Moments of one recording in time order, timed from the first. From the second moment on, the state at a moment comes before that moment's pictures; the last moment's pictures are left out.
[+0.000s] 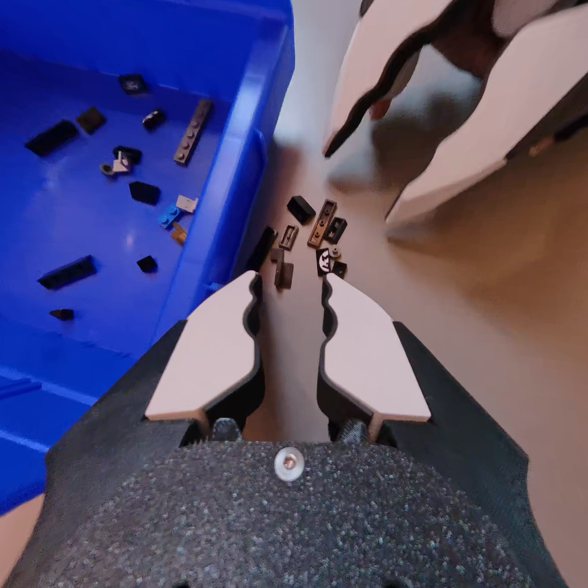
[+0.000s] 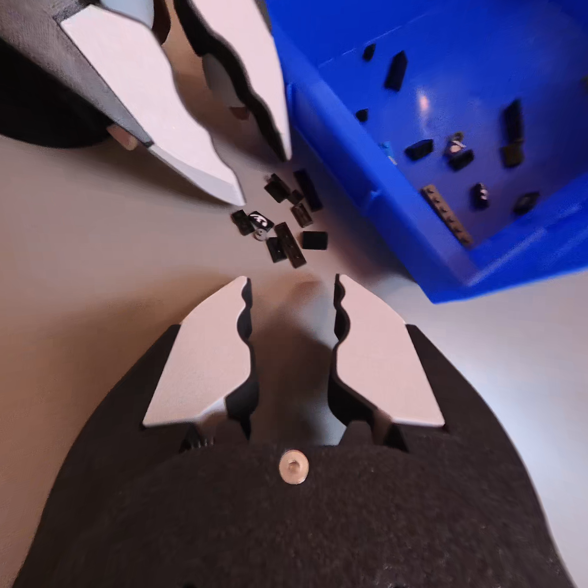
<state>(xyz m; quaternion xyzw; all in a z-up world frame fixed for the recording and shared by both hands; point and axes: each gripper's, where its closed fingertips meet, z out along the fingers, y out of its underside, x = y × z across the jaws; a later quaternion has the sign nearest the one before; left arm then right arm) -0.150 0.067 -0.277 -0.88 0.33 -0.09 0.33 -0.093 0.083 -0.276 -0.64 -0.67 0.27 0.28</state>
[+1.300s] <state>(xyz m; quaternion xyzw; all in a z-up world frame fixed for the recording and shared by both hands) -0.123 0.061 -0.249 -0.83 0.39 -0.14 0.36 -0.149 0.163 -0.177 -0.68 -0.56 0.19 0.43</state>
